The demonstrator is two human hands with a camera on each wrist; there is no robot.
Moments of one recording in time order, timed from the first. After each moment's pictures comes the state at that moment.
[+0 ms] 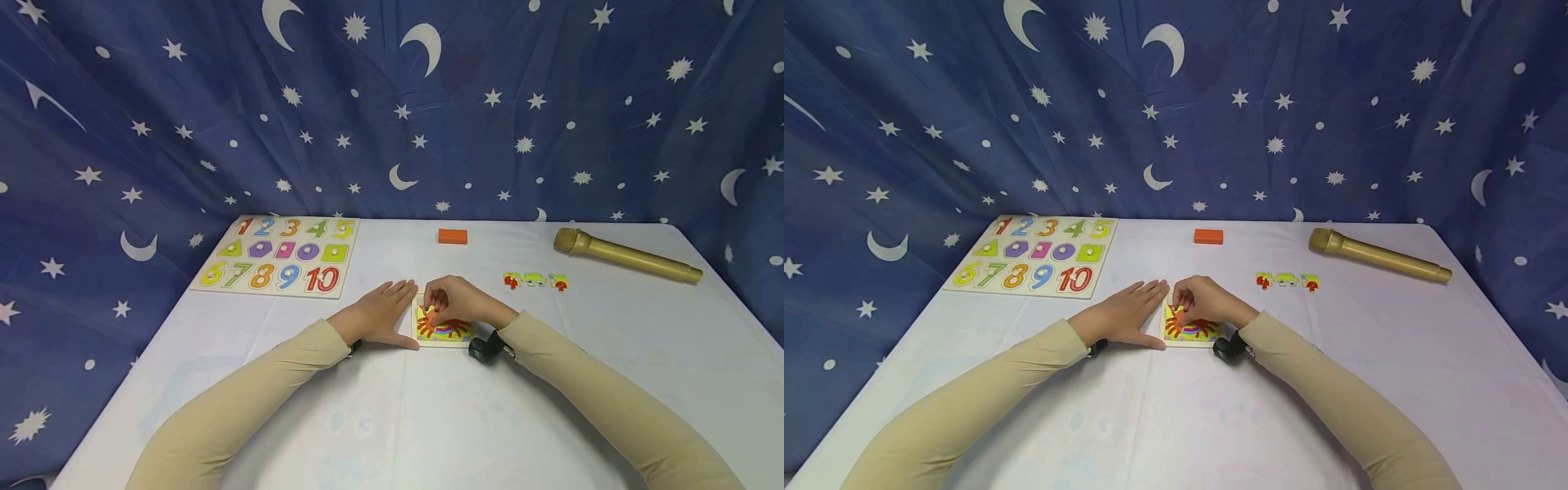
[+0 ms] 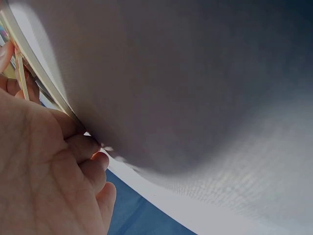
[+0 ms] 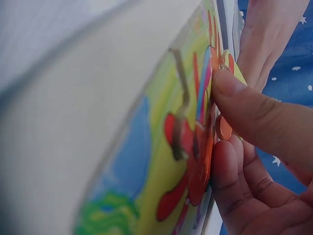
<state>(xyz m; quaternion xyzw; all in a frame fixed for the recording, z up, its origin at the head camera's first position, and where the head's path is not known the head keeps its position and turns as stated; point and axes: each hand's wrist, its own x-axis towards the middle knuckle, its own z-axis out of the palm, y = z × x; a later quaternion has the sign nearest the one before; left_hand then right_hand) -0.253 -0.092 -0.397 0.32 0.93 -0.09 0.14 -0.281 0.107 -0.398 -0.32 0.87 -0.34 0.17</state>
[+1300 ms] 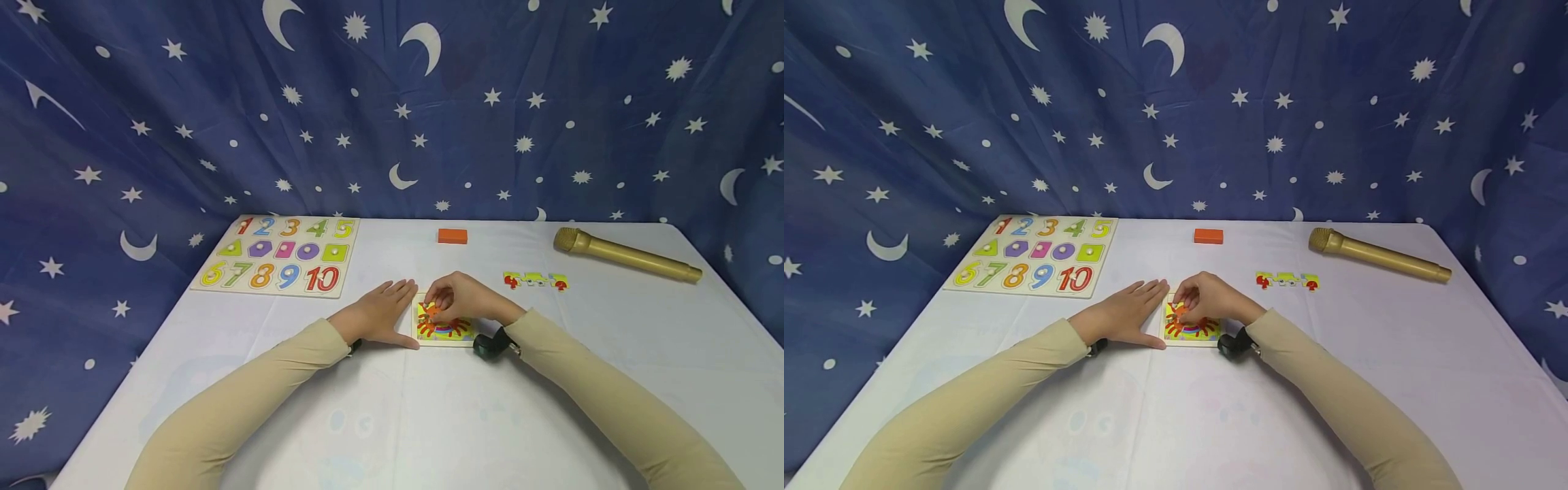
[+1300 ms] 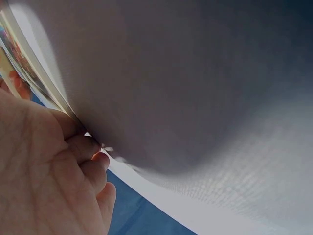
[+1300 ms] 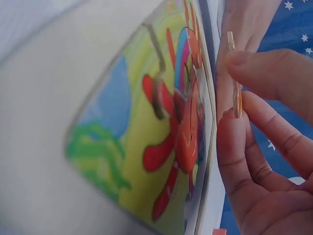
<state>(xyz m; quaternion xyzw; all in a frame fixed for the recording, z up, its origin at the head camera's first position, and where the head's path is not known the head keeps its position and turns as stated) -0.253 -0.091 -0.399 0.33 0.93 -0.10 0.14 -0.281 0.116 -0.395 -0.31 0.86 -0.36 0.19</state>
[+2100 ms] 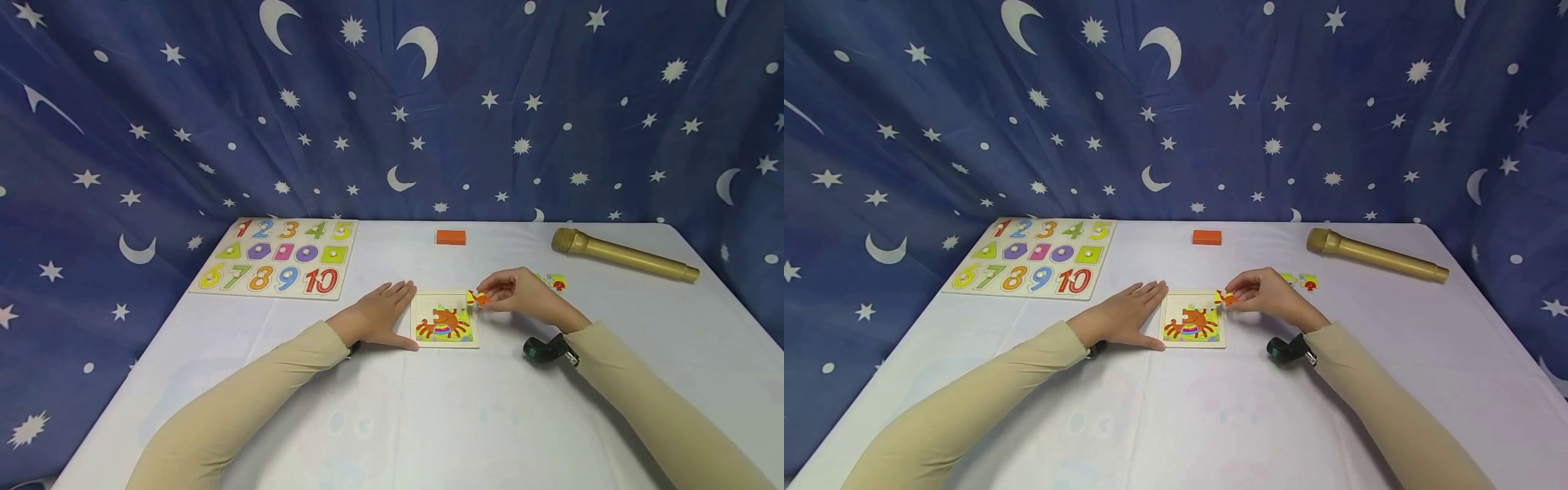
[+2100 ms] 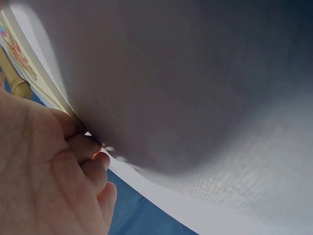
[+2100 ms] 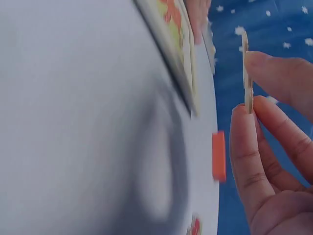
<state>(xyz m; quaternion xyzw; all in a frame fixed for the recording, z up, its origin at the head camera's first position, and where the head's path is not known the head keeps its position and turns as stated) -0.253 -0.092 -0.399 0.33 0.93 -0.09 0.14 -0.273 0.205 -0.394 -0.18 0.86 -0.45 0.14</state>
